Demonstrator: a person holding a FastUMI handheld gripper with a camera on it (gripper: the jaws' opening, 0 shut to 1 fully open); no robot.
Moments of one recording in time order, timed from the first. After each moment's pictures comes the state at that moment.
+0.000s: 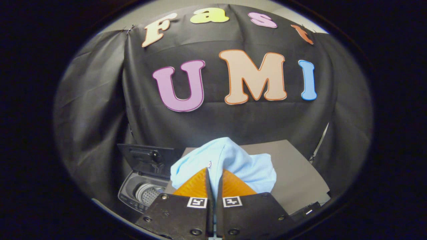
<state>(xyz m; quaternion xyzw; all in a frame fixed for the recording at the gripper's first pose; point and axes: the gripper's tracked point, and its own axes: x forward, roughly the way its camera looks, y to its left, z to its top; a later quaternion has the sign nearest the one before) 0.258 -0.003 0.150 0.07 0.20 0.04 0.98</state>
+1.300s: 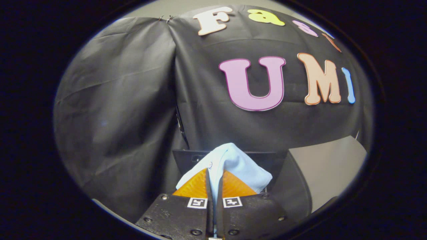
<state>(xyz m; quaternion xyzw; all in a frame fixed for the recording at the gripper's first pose) 0.289 0.303 0.104 0.07 0.18 0.15 0.97</state>
